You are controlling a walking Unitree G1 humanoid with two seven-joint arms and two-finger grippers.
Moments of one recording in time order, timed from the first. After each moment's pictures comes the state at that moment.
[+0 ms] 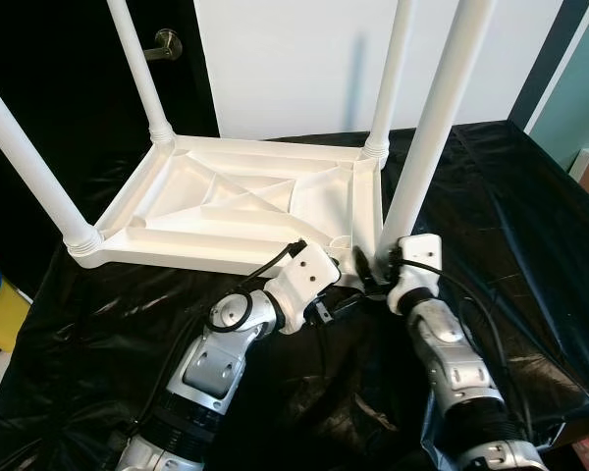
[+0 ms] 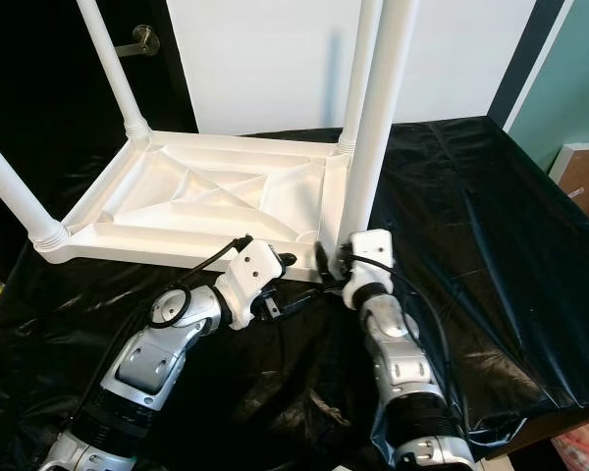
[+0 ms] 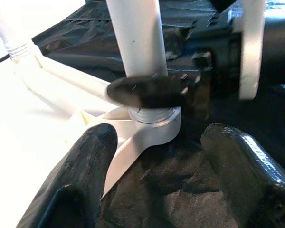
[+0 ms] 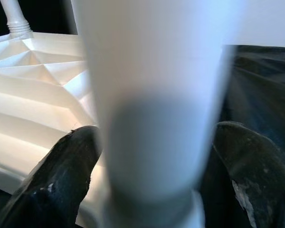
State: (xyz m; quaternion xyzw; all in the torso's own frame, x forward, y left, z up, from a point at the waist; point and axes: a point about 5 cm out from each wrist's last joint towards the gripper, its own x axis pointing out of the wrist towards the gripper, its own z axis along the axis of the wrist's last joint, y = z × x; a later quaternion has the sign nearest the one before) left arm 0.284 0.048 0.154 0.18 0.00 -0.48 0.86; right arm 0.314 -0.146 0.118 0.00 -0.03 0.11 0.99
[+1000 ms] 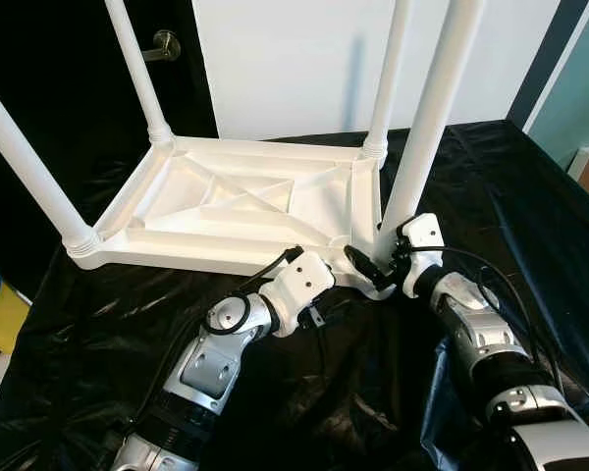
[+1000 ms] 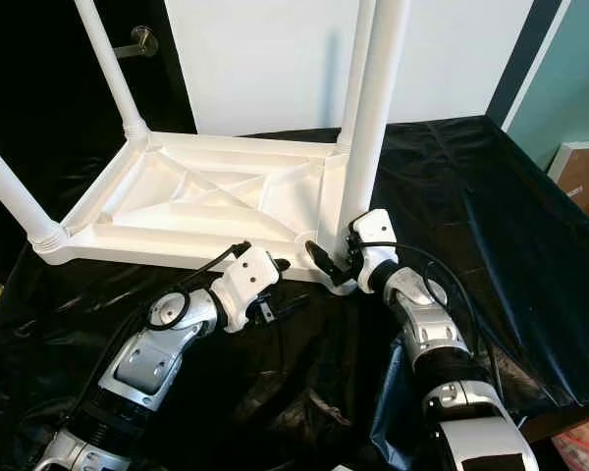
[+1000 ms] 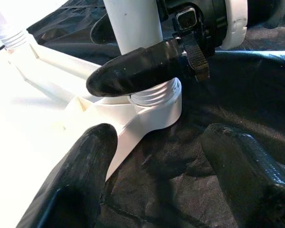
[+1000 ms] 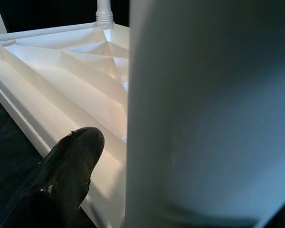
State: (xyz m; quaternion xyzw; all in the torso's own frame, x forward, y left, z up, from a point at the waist) left arm 0.285 0.051 0.146 0.20 0.02 -0.48 0.86; right arm 0.343 -0.155 0.126 -0.07 -0.03 0.30 0.95
